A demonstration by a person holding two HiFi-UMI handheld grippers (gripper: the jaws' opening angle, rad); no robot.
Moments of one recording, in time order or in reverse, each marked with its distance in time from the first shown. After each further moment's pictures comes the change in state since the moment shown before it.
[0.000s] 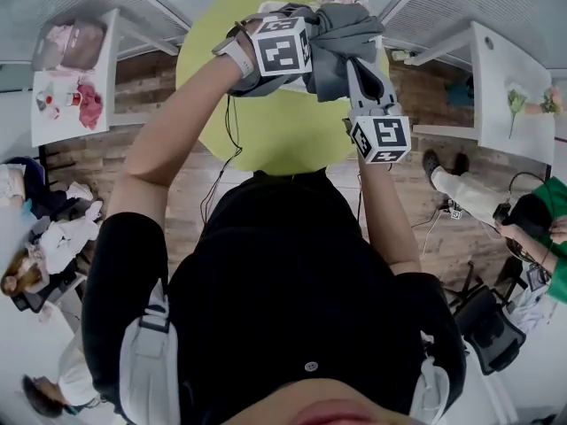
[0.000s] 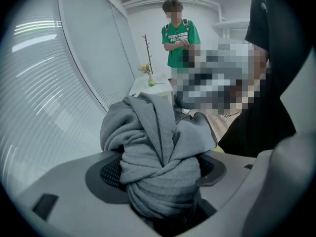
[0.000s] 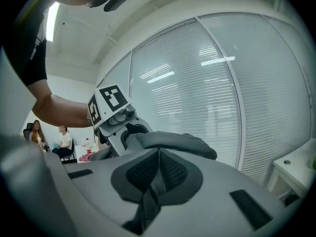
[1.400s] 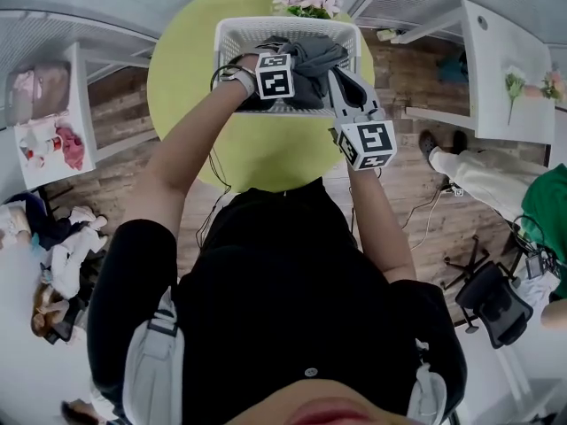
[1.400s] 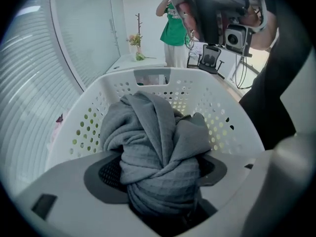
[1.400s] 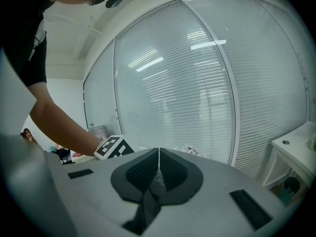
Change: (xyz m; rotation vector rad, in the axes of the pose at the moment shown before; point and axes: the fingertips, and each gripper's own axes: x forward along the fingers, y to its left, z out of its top) left arm 0.203 -0.005 -0.084 0.015 0.134 -0.208; right arm 0.042 -0.069 -0.075 0.102 0.145 -0.051
